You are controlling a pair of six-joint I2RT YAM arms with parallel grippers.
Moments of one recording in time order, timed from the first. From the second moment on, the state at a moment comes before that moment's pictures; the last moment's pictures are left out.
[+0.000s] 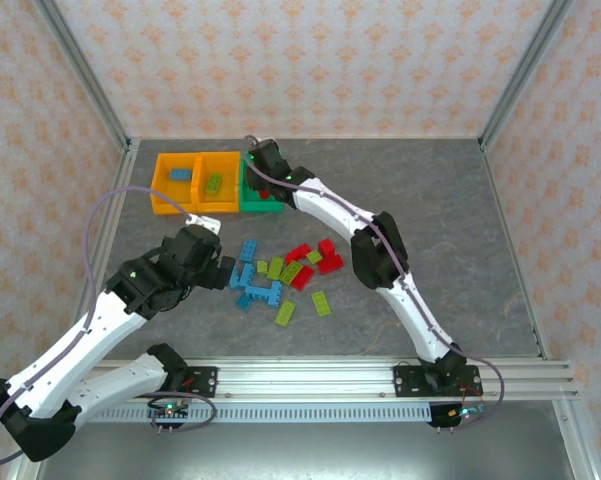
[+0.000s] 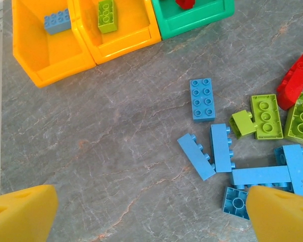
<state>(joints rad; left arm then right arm) -0.61 0.89 0.98 -1.03 -0.46 -0.23 0.73 2.50 2.33 -0.49 0.20 0.35</state>
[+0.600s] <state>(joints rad) -0.43 1.12 0.83 -0.80 -0.23 -0.76 0.82 1.42 1.32 -0.58 -0.05 0.47</state>
